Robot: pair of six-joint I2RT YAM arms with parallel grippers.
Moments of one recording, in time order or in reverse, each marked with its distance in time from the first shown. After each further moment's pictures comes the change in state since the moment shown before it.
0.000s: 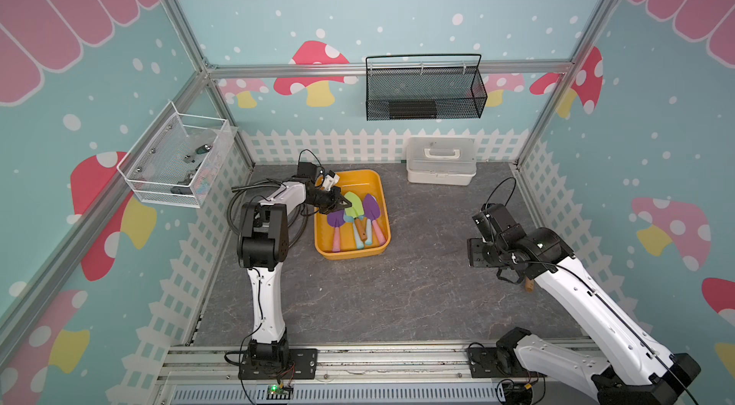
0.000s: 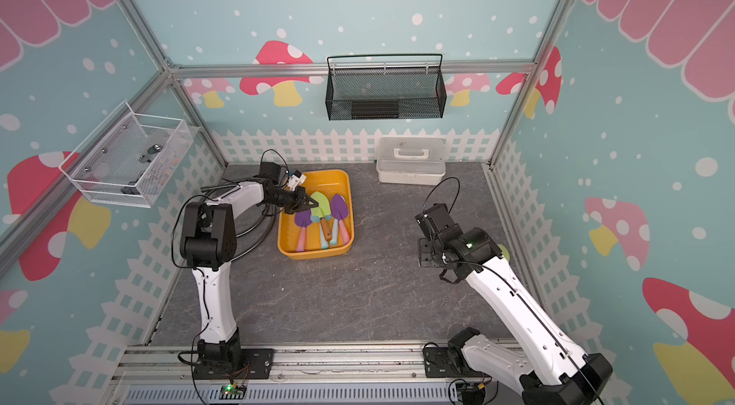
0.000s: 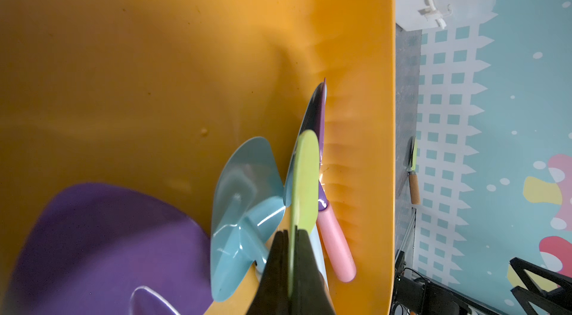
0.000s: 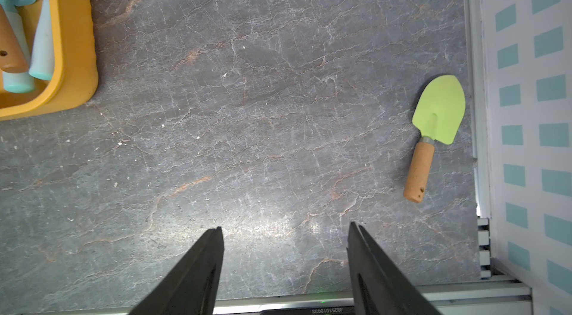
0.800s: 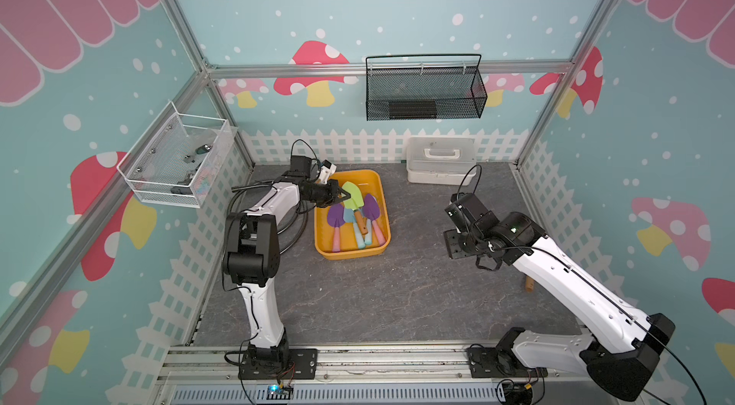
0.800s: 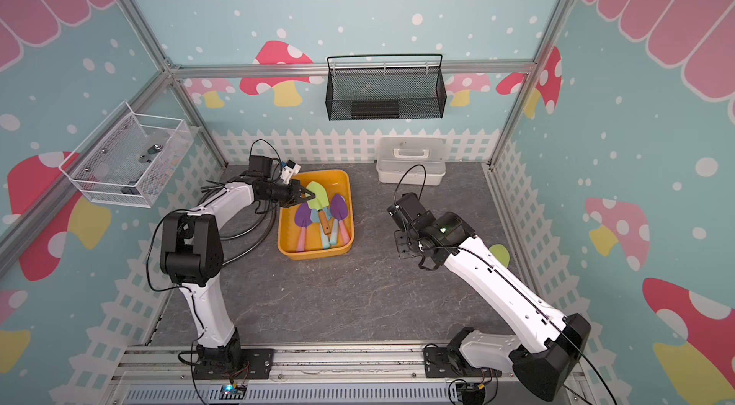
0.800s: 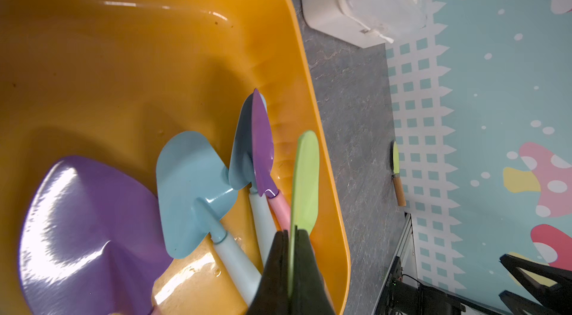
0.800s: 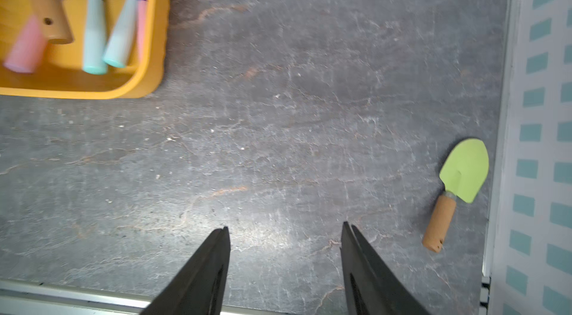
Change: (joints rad) left arm -0.004 -0.187 -0.116 0.076 -0.006 -0.030; right arm 0.143 0.148 0.122 0.030 0.021 -0.040
